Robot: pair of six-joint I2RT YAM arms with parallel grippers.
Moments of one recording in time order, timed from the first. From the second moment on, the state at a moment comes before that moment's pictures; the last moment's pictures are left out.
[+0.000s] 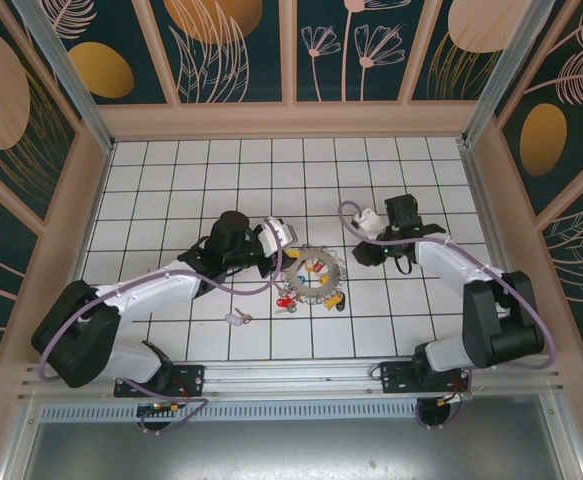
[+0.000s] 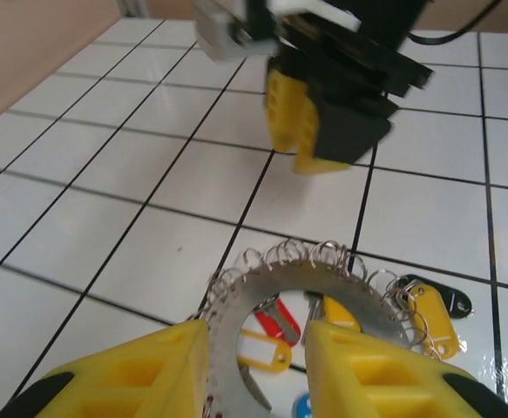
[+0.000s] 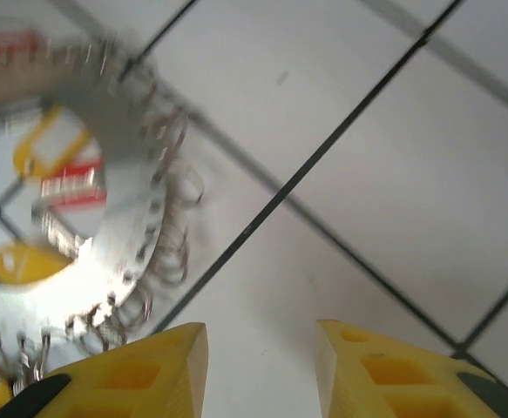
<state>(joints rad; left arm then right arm) -0.70 1.38 0.71 0.21 0.42 0.29 0.27 1.43 0.79 -0.44 -0.34 -0.48</state>
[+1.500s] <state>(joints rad) -0.70 1.17 0.64 -0.02 0.23 0.16 0.29 1.77 0.97 -0.57 -0.54 -1.05</state>
